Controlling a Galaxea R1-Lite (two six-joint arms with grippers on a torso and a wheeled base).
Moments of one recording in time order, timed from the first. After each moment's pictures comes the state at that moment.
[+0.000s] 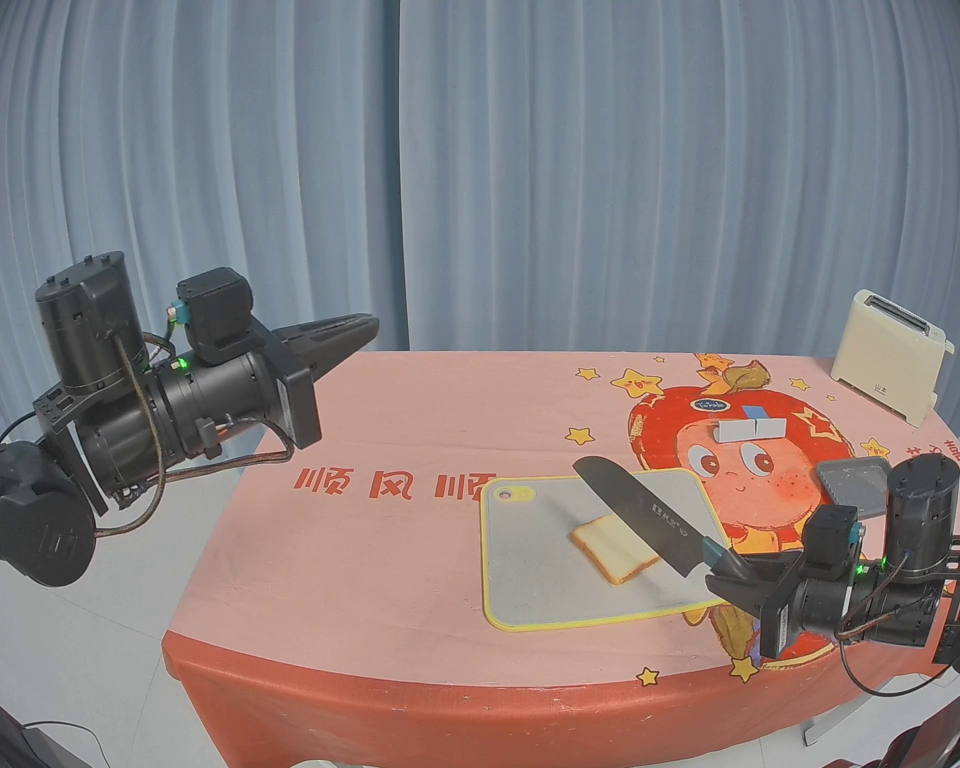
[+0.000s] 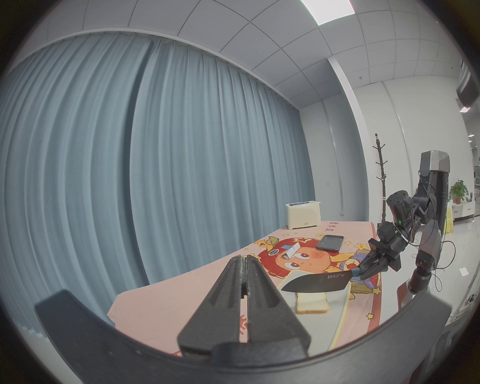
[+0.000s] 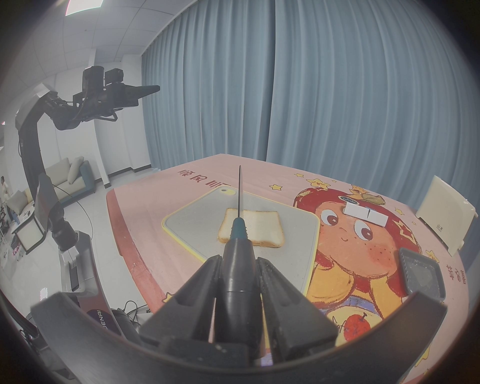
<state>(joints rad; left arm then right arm) -0.40 1.57 -0.80 -0.80 -0.37 0.11 0.59 1.40 -0.34 -0.52 -0.01 -0.03</state>
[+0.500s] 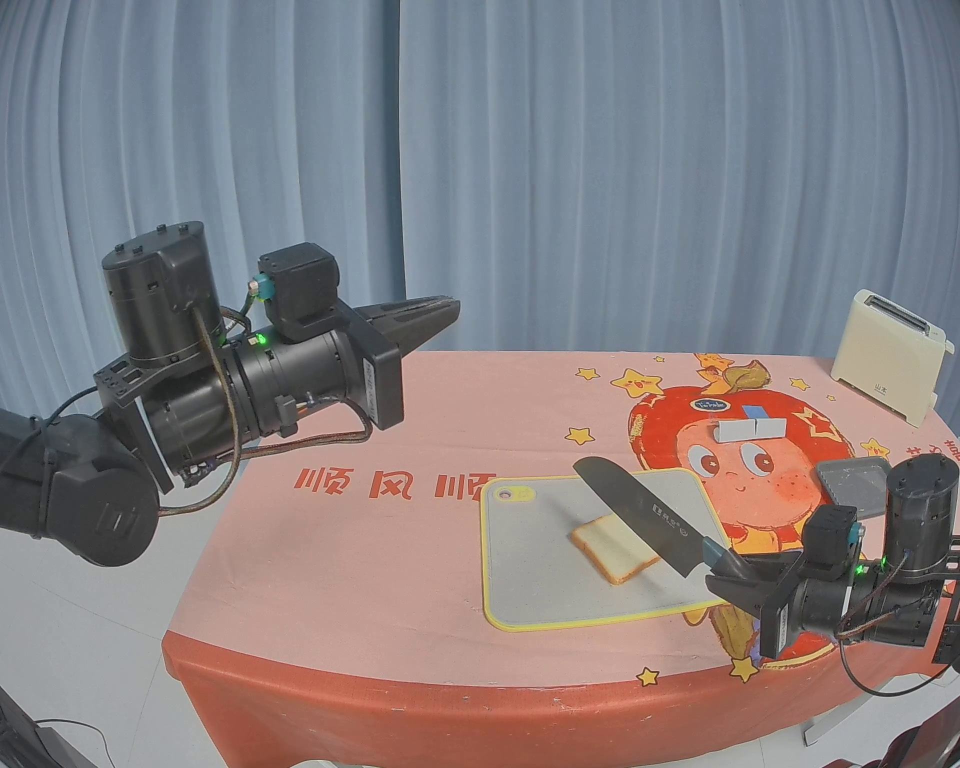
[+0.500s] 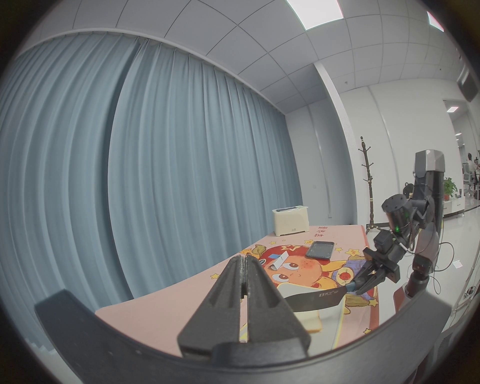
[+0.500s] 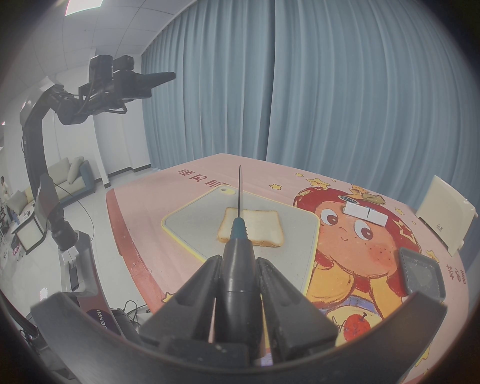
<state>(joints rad) -0.50 1.69 -0.94 -0.80 -0.36 0.12 0.59 1.40 -0.34 -0.52 -0.01 -0.04</state>
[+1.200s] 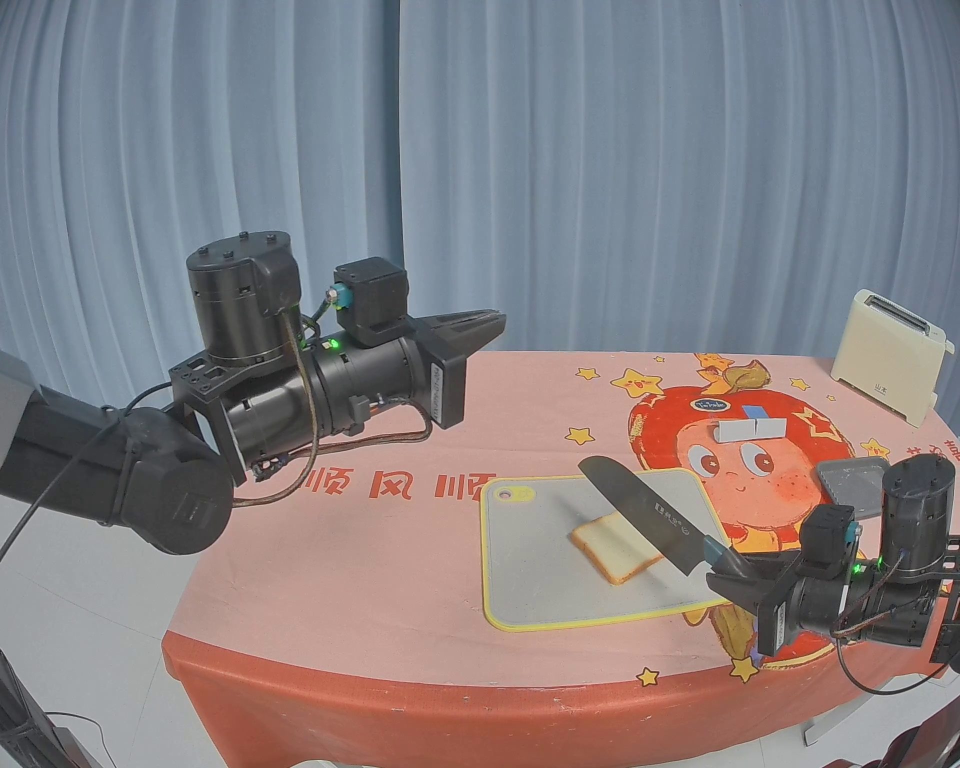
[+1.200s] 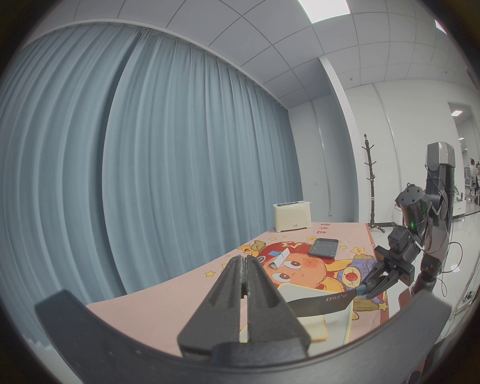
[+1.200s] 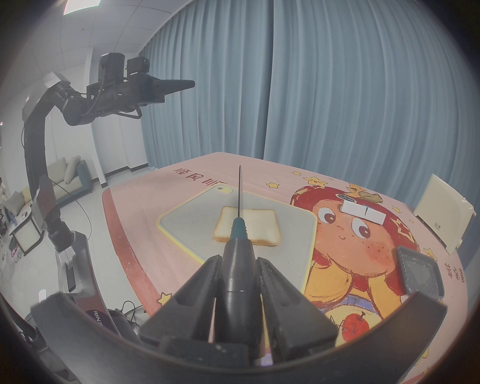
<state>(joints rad) -0.55 1.84 -1.05 -0.80 -0.31 0.10 0.59 1.42 -0.35 -0.52 -0.03 -0.03</state>
